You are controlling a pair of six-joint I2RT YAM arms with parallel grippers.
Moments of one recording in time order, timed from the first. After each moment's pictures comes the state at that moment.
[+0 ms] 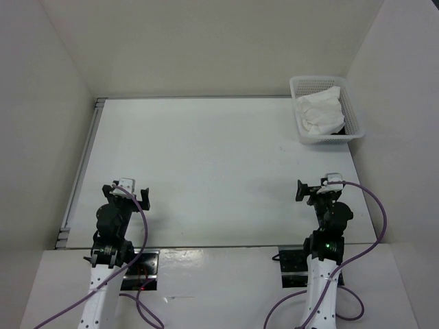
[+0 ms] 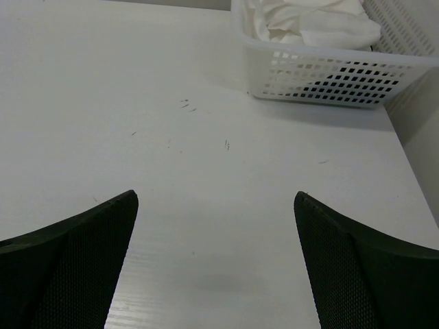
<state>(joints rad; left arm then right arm) -0.01 0.01 0.04 -0.18 0.03 0.10 -0.29 0.00 0.05 -0.08 -0.31 -0.07</state>
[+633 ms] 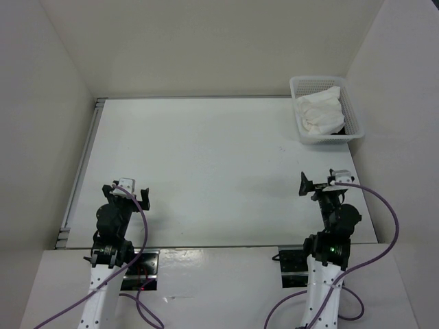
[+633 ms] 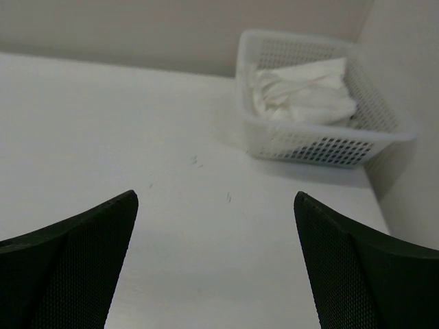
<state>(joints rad) -0.01 0.01 0.04 -0.18 0.03 0.10 -0.28 0.01 0.18 -0.11 -0.36 -0.06</state>
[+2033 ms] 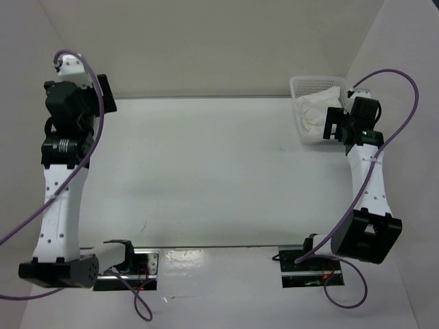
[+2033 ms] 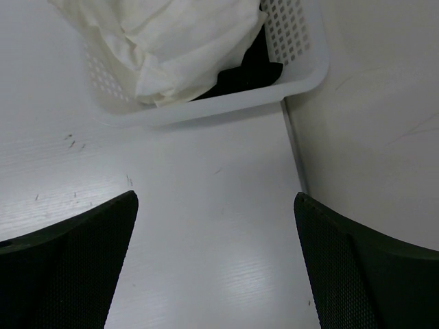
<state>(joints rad) 0.02 1.10 1.46 -0.39 -0.26 -0.01 -0.27 1.32 1.28 -0.56 0.08 -0.11</state>
